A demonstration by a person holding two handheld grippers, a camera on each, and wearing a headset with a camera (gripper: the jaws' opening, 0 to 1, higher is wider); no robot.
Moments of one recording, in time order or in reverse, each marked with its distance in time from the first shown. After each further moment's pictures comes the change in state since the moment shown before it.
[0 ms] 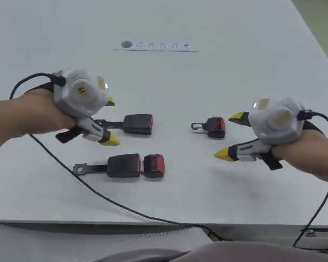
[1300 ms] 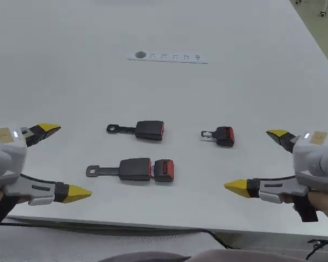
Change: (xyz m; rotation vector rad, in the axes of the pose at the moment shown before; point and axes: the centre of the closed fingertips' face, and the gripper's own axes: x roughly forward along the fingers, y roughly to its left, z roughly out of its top) left arm -0.098 -0.070 -0.043 -0.325 -0.271 0.209; right arm -0.051 0.029 0.014 0.188 -0.144 -0.153
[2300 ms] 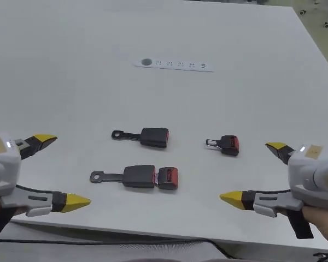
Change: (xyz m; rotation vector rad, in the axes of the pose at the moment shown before) left arm -0.010 0.008 -0.014 -0.075 -0.023 0.032; right arm 0.006 0.007 0.006 0.011 -0.002 -0.026
